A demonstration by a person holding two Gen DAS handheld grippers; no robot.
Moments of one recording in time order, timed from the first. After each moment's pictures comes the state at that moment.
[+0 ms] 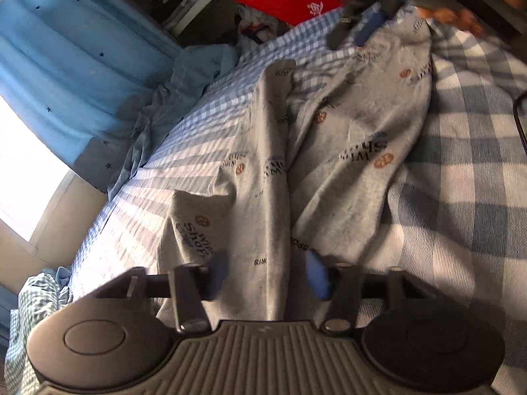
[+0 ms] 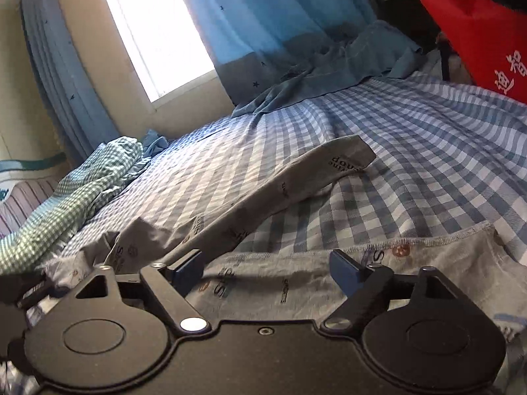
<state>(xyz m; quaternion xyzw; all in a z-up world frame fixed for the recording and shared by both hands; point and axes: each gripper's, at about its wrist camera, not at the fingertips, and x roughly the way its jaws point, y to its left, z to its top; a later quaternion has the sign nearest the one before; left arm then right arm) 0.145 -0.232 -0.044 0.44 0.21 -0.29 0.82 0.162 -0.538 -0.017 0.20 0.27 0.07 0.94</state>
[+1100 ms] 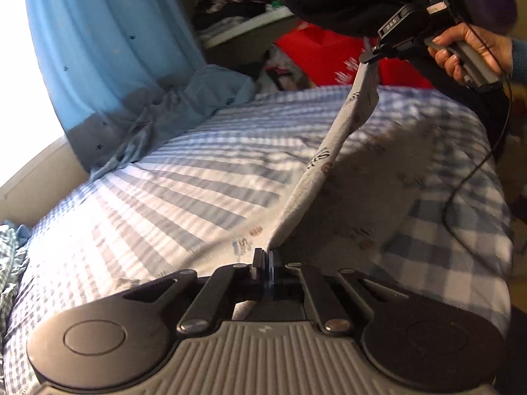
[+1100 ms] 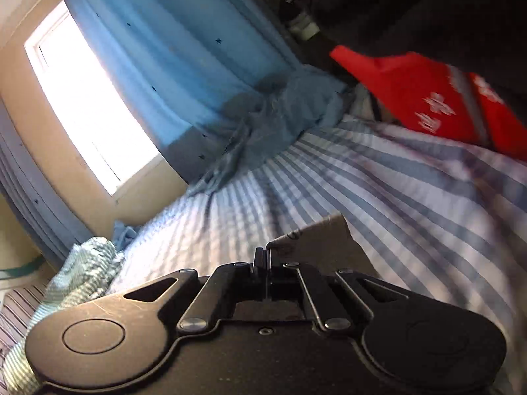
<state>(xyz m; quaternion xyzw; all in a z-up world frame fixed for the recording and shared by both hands) 0.143 -0.186 0.022 0.27 0.22 -0.36 0.86 0.138 -0.637 0.060 0.31 0.21 -0.04 0.93</state>
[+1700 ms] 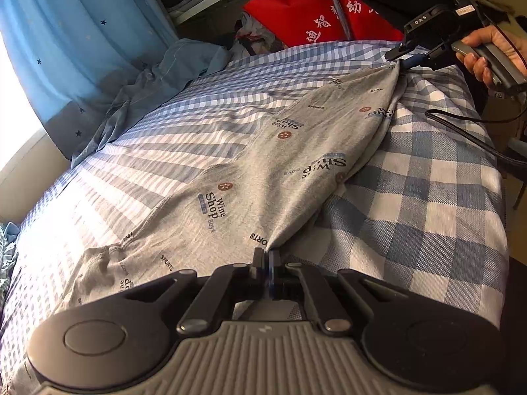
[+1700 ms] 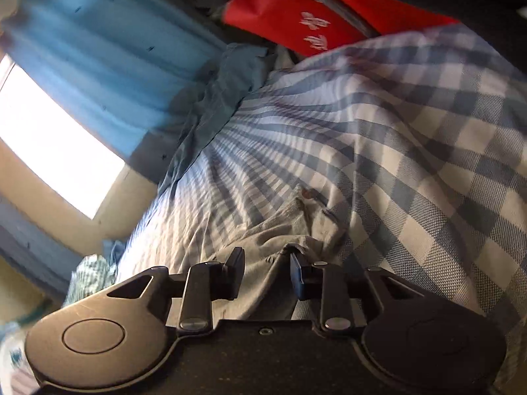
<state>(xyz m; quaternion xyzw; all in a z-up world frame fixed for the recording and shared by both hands) 0.126 -0.193 -0.019 0.31 0.26 -0.36 0.84 0.055 -0.653 -0.044 0.44 0.23 -0.09 0.86</state>
